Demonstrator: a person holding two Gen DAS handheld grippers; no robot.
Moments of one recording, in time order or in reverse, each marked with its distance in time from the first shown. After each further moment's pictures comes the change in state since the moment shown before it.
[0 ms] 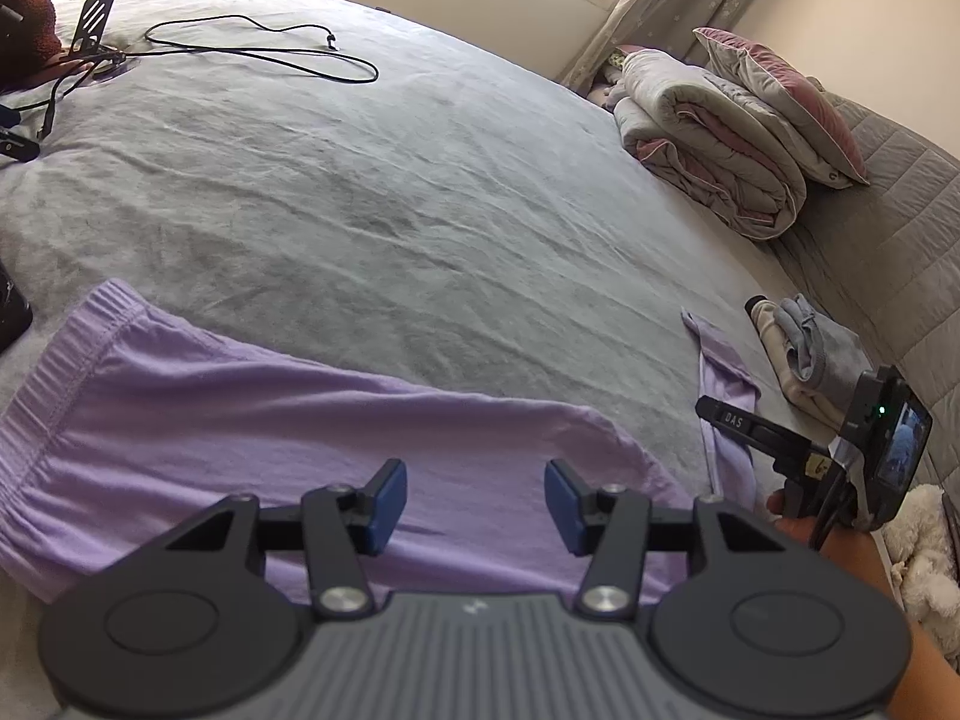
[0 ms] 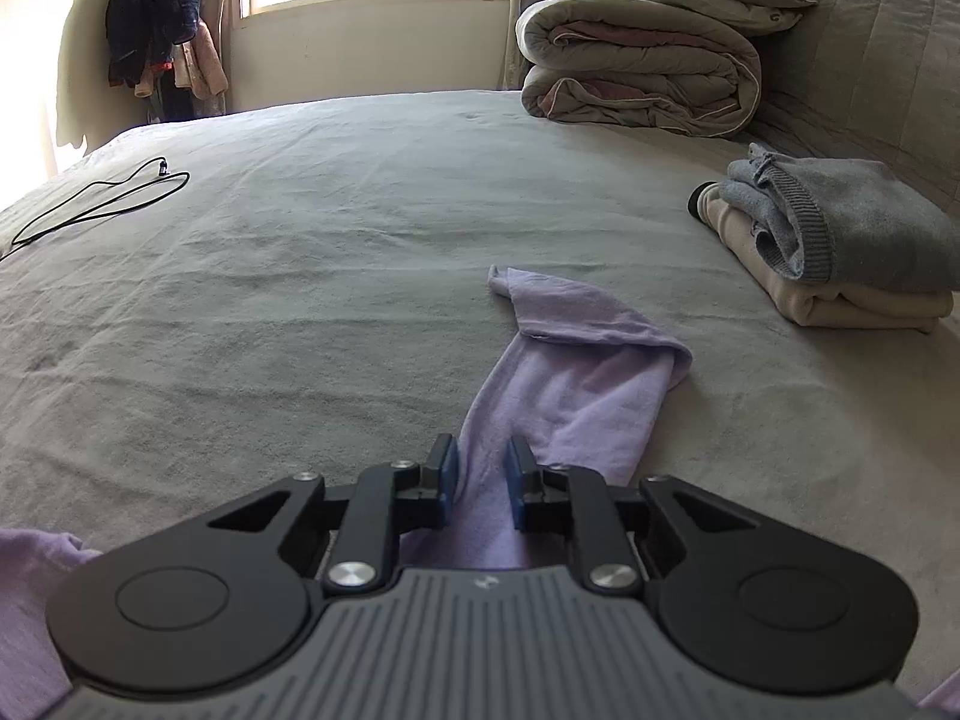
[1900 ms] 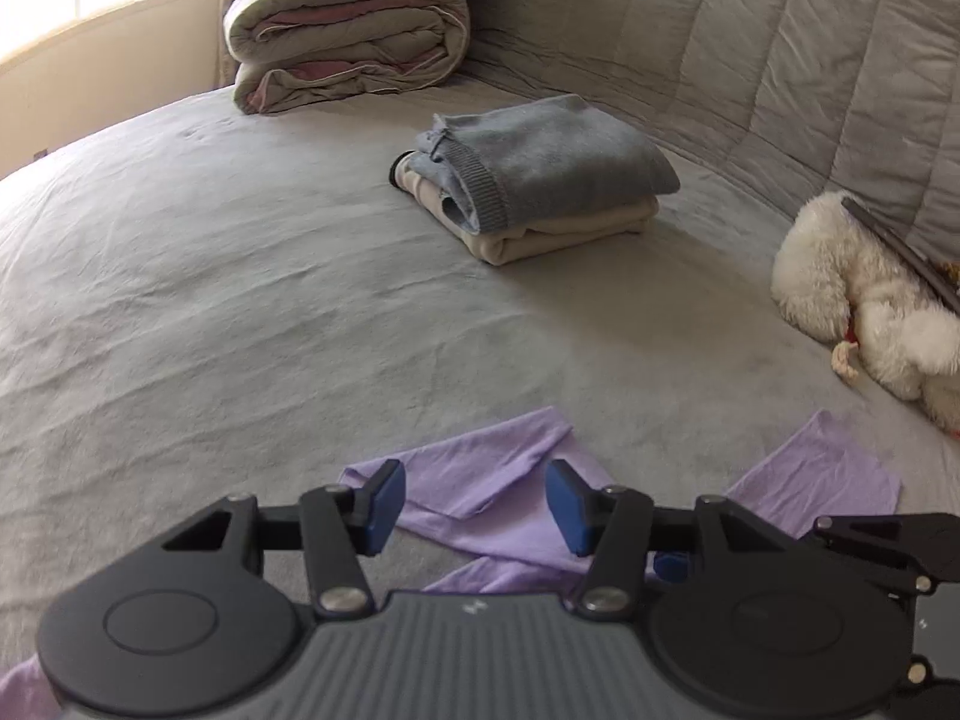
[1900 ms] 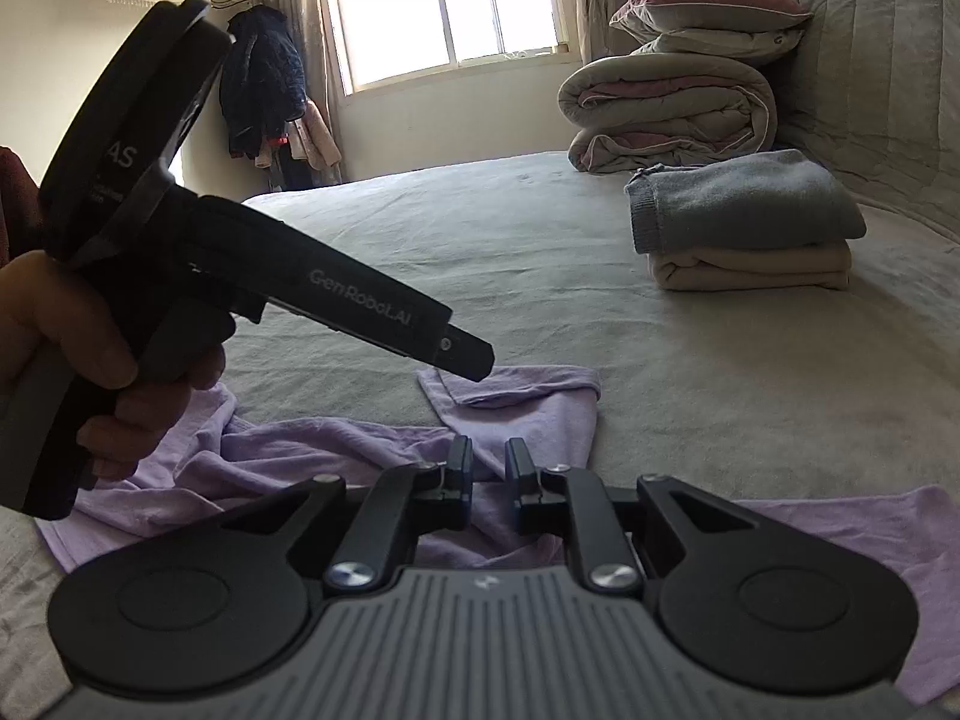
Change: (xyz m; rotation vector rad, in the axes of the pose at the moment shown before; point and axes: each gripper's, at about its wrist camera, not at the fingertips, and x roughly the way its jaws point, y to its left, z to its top) left arm 0.128 -0.293 -0.035 0.755 0.124 -0.191; right arm -0.118 -0.138 -0.078 -0.006 -0.128 0.301
